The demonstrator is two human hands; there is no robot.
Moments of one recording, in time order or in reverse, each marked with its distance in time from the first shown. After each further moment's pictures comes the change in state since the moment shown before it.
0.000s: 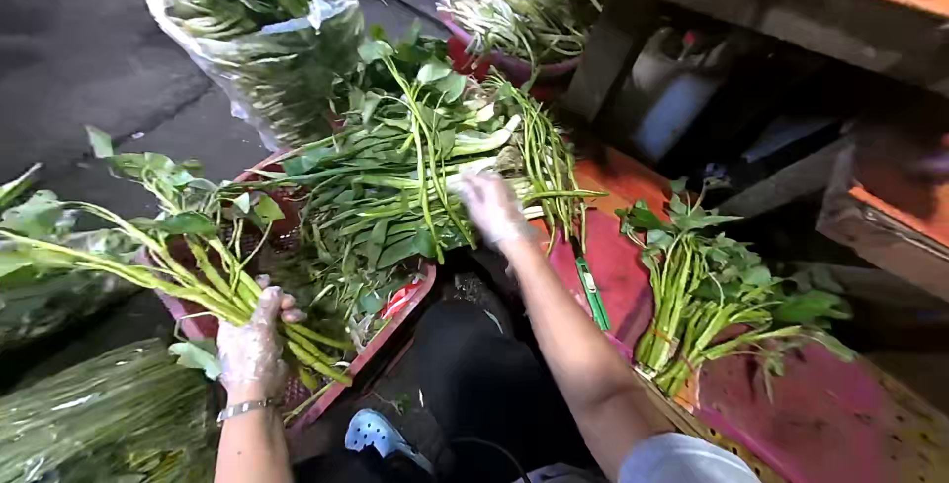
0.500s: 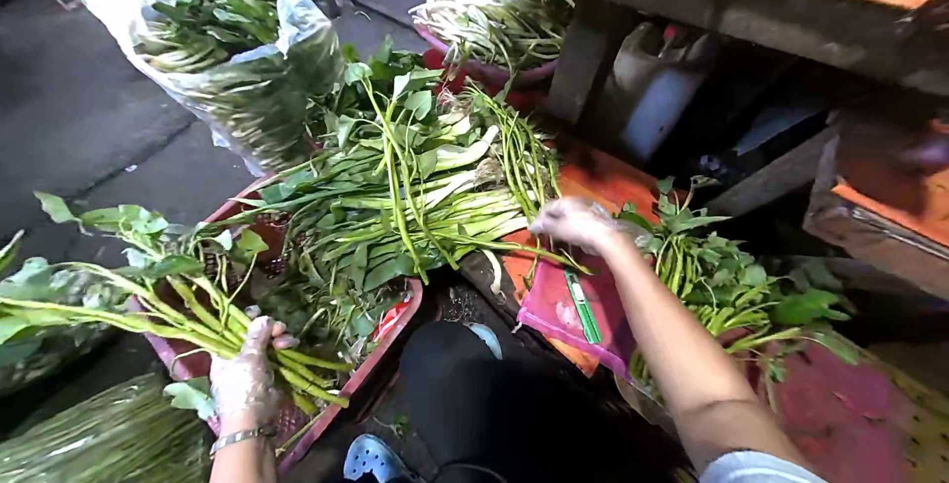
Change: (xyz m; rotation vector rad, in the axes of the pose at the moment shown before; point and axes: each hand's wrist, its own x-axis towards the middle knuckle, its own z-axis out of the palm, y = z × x) left_hand 0.004 -0.010 0.013 -0.033 0.046 -0.041; right_hand -0.009 0.126 -0.095 -0.254 -0.326 0.220
